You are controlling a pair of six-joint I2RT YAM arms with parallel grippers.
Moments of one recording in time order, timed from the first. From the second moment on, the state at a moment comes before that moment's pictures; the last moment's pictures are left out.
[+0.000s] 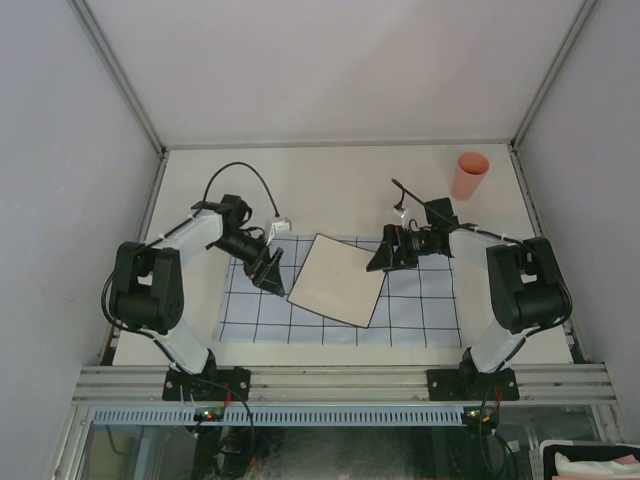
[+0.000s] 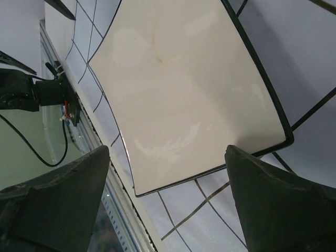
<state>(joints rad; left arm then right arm) -0.20 1.68 1.13 -1.03 0.87 0.71 0.19 1.68 0.85 -0.23 -0.93 0.17</state>
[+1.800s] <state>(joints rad) -0.44 0.90 1.06 -0.67 -0.28 0.43 0.45 0.58 0.83 -0.55 0.00 -0.70</state>
